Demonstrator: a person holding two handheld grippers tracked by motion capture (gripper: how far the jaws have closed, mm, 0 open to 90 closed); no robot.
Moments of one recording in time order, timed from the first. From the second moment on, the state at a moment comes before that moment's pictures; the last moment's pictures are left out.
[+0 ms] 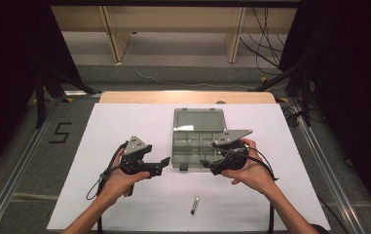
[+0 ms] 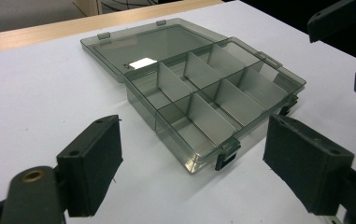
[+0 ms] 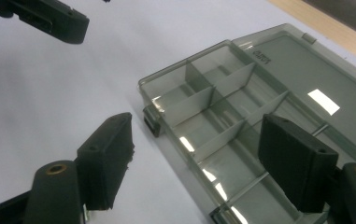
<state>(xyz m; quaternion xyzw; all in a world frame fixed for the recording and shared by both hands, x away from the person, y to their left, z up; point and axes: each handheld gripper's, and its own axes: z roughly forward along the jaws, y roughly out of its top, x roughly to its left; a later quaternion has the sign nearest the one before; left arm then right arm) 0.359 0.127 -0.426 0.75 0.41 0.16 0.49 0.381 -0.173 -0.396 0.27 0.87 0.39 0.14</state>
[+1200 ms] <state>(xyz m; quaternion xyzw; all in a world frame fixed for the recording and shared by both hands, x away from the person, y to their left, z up) 0.320 0.146 -0.418 0.74 0.39 0.19 0.51 0.326 -0.148 -0.419 0.21 0.91 0.35 0.08</state>
